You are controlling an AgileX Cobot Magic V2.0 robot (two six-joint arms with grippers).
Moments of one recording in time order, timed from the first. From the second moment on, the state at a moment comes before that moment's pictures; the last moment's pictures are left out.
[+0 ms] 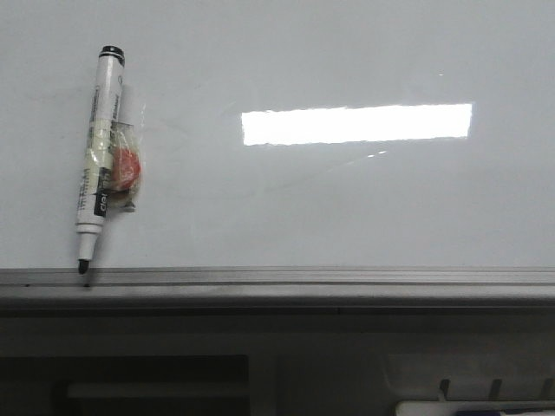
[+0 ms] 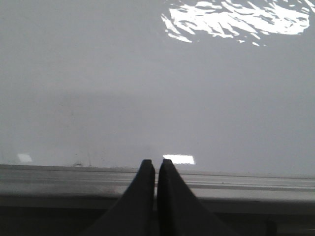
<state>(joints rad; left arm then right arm) -0.04 -0.01 0.00 0.02 0.33 -0.08 -0.14 -0.01 0.01 -0.07 0.19 -0.03</state>
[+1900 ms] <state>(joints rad) -0.06 0.33 -0.23 -0.24 0.11 0.13 -0.06 0.21 -0.11 0.27 0.19 -0.03</state>
